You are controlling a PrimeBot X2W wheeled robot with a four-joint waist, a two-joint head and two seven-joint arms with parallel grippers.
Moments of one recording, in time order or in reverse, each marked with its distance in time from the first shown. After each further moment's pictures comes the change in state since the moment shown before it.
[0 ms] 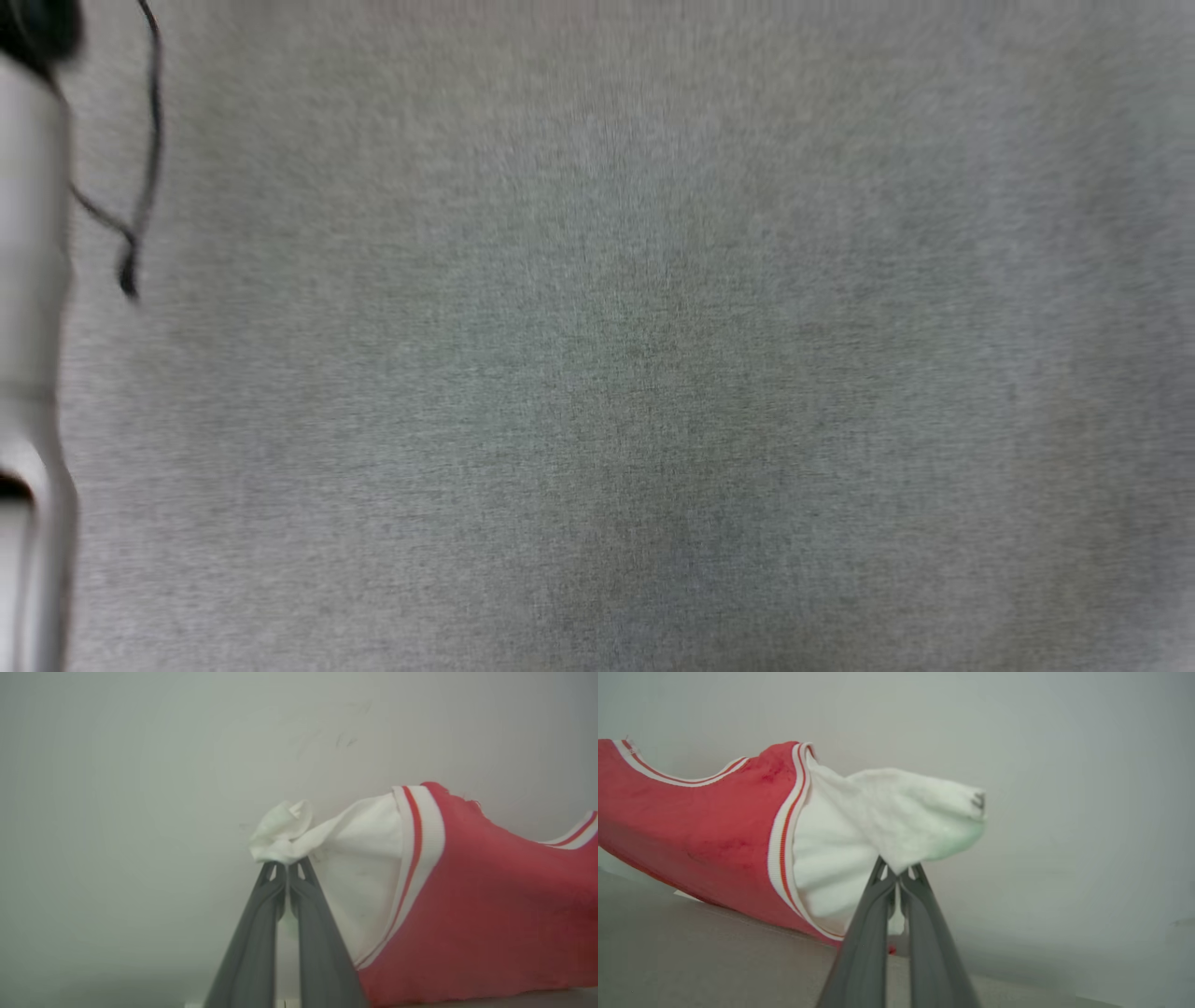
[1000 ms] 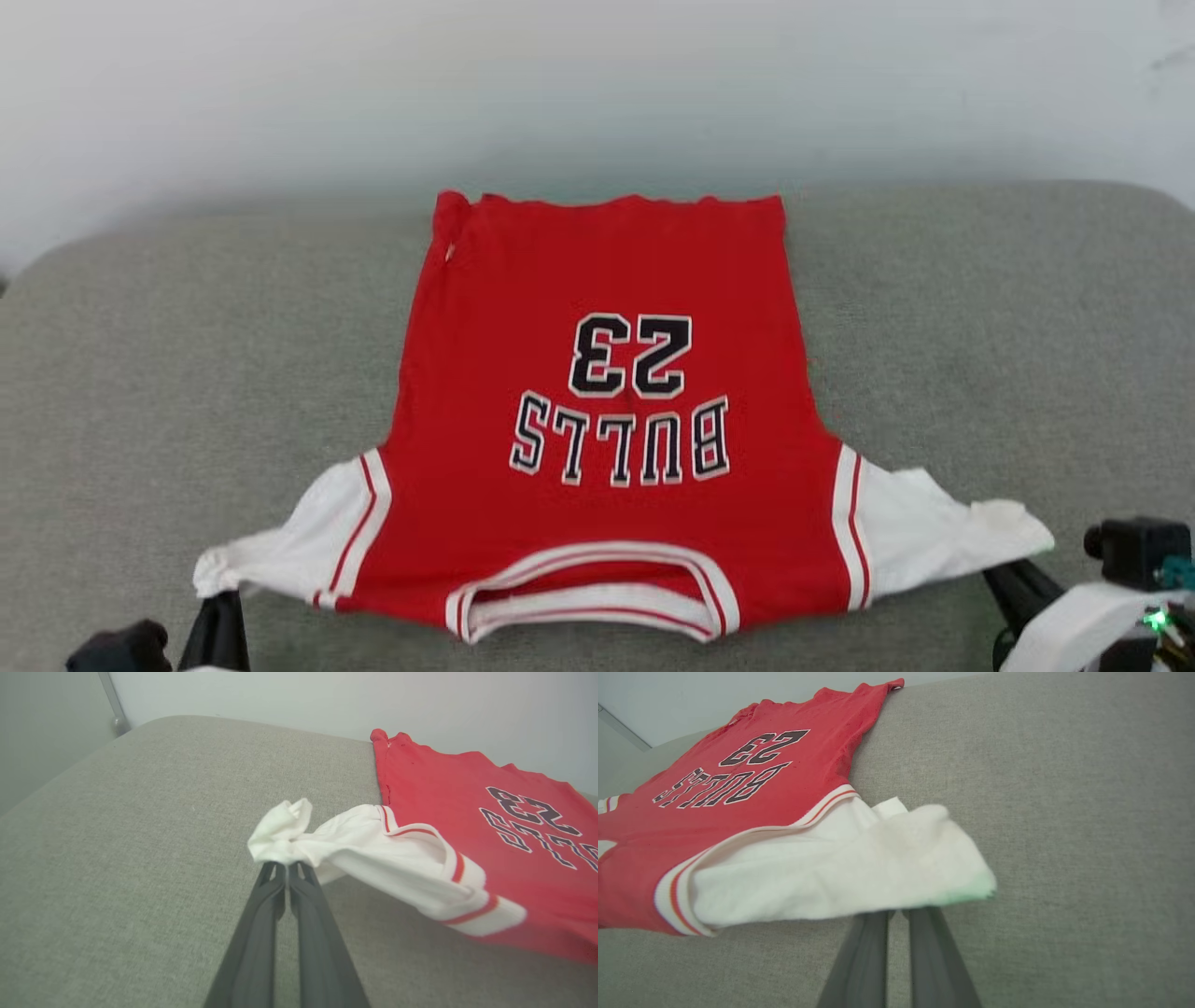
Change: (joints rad) left arm 1.483 -0.042 0.185 -0.732 -0.070 0.236 0.089; right arm 1.337 -0.010 -0.217 -0.526 0.054 0.001 0.104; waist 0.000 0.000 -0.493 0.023
